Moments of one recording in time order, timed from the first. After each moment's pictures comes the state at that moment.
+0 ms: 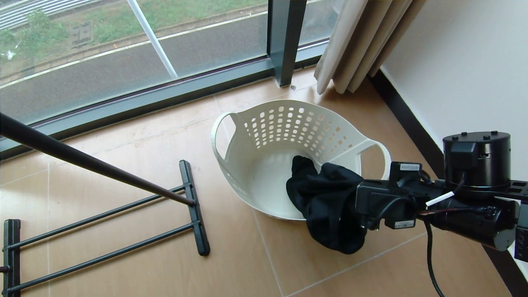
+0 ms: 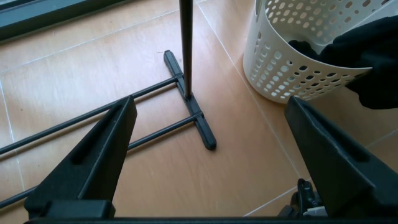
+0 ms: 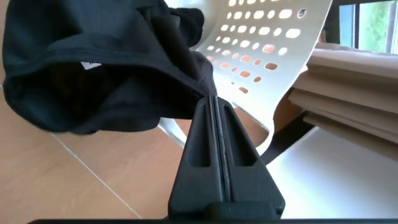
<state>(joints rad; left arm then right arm) 0.00 0.01 0.00 -0.06 -0.10 0.04 0.50 1.55 -0.71 -0.38 -0.18 -1.23</state>
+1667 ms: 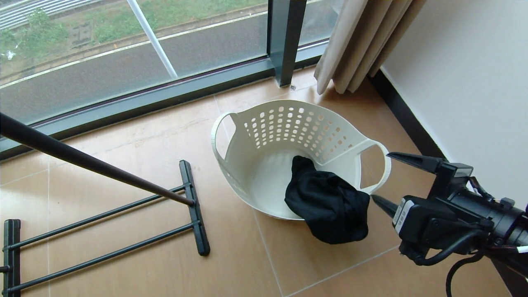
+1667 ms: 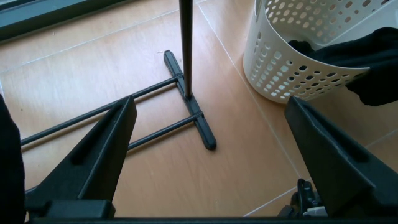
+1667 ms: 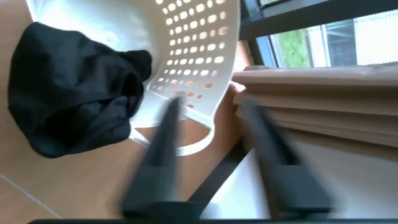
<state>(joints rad) 0.00 0.01 0.00 -0.06 -0.10 0.04 0.61 1.34 -0.49 -0.64 -0.20 -1.23</state>
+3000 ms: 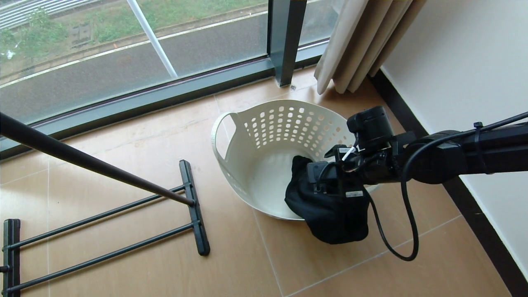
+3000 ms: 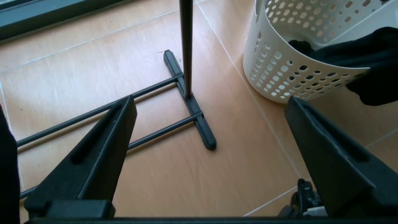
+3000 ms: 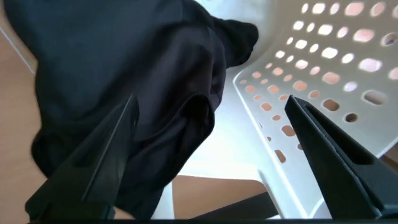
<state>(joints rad) 0.00 0.01 0.00 -0.06 -0.10 0.04 0.46 1.98 -1.35 0.12 -0.14 -1.25</state>
